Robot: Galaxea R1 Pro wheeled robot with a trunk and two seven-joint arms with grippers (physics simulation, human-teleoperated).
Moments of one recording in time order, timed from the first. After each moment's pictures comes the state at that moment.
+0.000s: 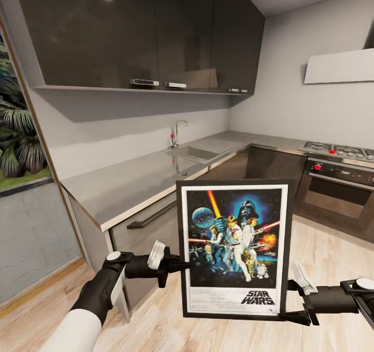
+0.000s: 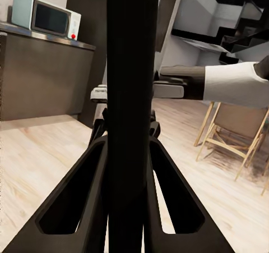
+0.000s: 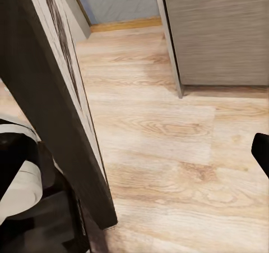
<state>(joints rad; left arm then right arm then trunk) -0.58 -0.06 -0.02 -0.86 0.07 0.09 -1.57 -0.43 -0.50 -0.03 -0.84 0.01 0.05 1.56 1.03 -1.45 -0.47</state>
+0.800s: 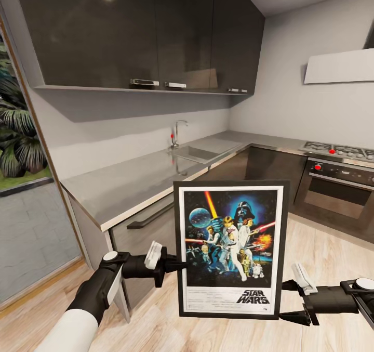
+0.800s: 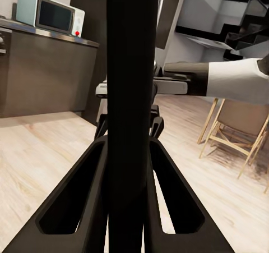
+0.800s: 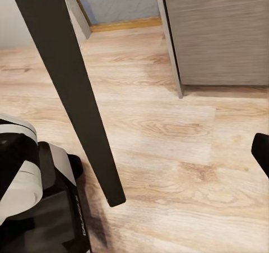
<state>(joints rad) -0.58 -0.04 -0.02 -0.86 0.07 0.09 -1.57 -0.43 -0.50 -0.03 -0.84 0.01 0.05 1.56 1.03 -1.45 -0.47</state>
